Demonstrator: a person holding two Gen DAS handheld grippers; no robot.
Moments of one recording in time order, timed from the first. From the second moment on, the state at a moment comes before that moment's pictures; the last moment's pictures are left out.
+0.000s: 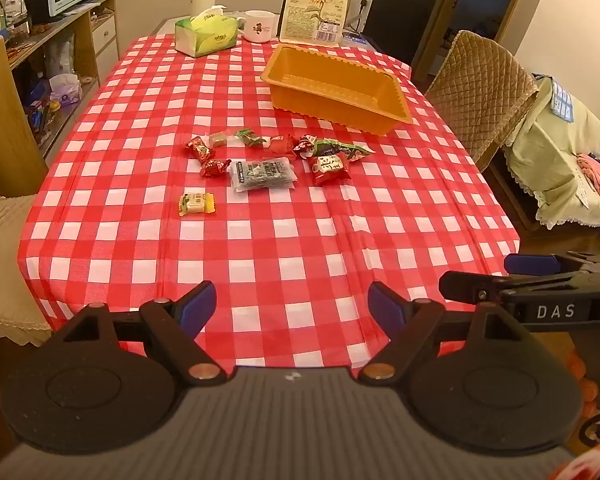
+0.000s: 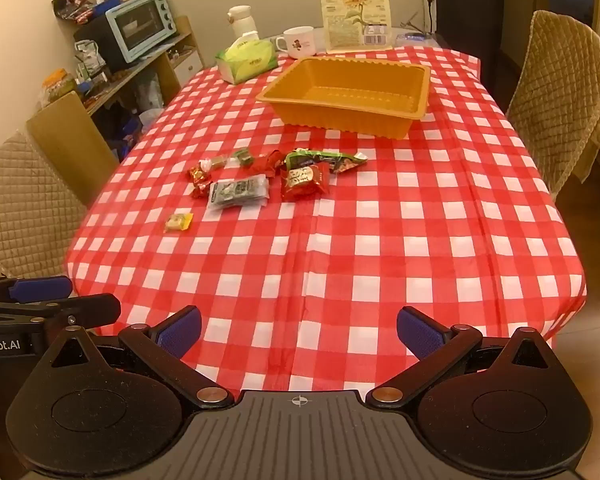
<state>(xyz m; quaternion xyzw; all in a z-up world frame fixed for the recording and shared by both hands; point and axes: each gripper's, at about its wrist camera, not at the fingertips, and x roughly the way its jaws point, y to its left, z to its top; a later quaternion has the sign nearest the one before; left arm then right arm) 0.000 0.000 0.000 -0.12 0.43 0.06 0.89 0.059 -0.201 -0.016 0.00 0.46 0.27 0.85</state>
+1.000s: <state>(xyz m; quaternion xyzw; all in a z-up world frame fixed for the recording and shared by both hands) 0.000 0.000 0.000 -0.12 0.43 0.06 0.89 0.061 -0.197 -0.015 0.00 0.46 0.27 0.85</state>
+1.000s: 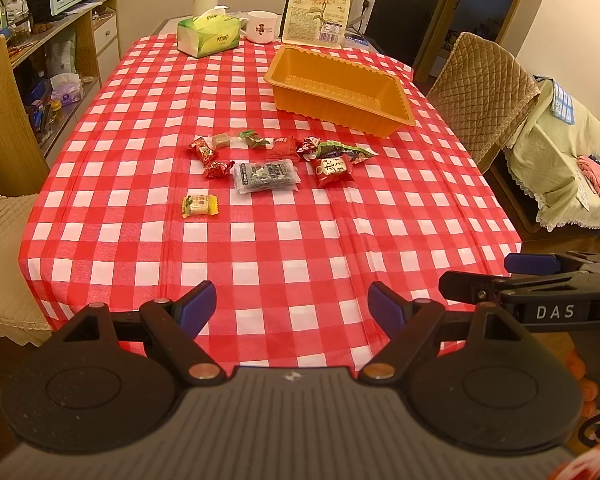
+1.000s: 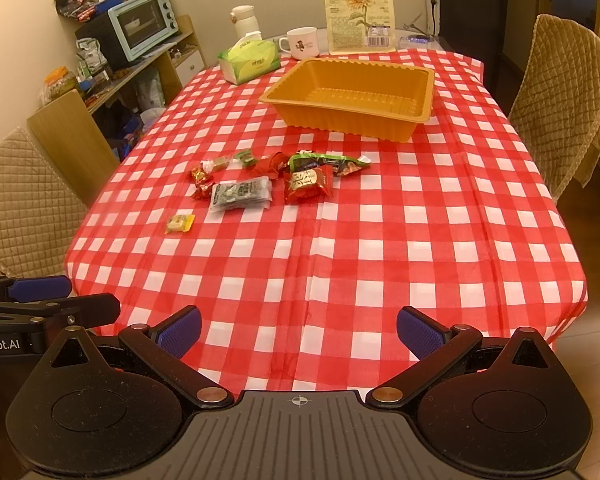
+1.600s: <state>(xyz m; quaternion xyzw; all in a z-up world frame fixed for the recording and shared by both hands) 0.000 0.000 0.000 -0.12 0.43 0.06 0.89 0.062 -0.194 -0.014 0.00 0.46 0.27 0.85</state>
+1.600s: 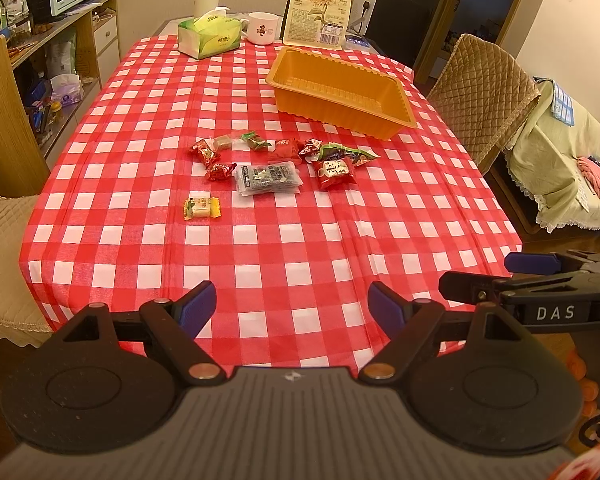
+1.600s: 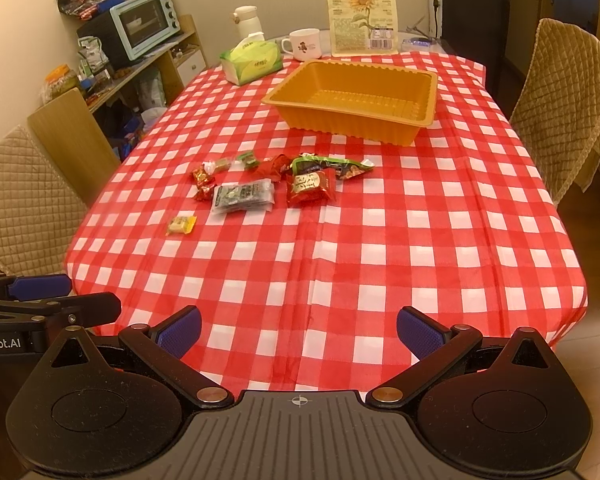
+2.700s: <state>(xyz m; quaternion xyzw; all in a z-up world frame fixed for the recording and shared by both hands) 0.009 0.031 -0.003 -0.12 0.43 0.06 0.89 0.069 -0.188 -0.019 -0.01 0.46 0.27 0.85</state>
